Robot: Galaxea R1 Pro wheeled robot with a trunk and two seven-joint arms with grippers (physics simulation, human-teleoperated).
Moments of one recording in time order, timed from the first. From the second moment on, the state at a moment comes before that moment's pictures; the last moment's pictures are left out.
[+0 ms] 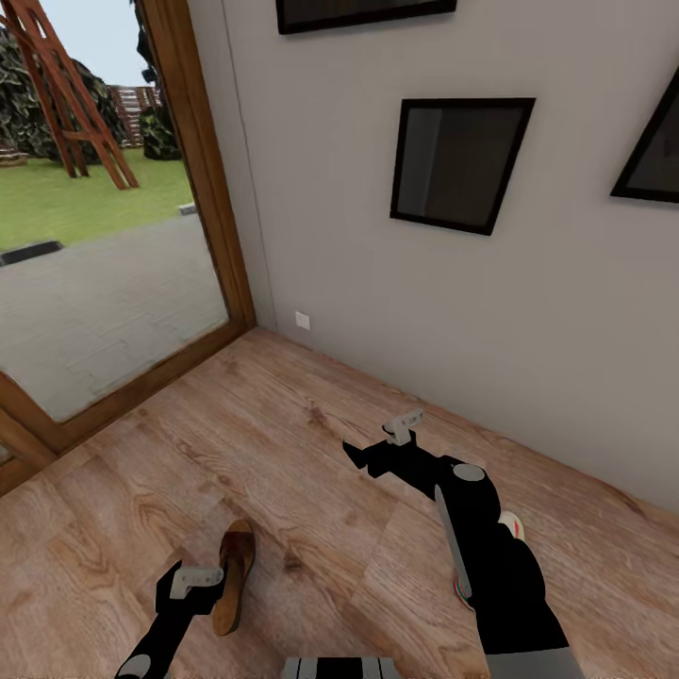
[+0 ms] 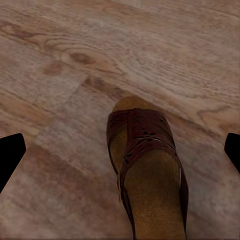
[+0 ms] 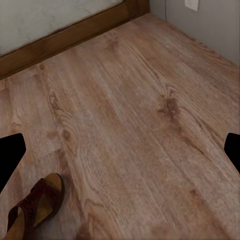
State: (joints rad) left arm -0.41 0.07 0.16 -0.35 -0.14 -0.51 -0.07; right arm -0.47 0.17 0.06 -1.49 0.22 0.59 0.54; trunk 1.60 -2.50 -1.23
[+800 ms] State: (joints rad) left arm -0.41 0.07 0.16 -0.35 -0.14 -0.51 -0.07; right arm -0.47 0.17 0.06 -1.49 0.22 0.59 0.54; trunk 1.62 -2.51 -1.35
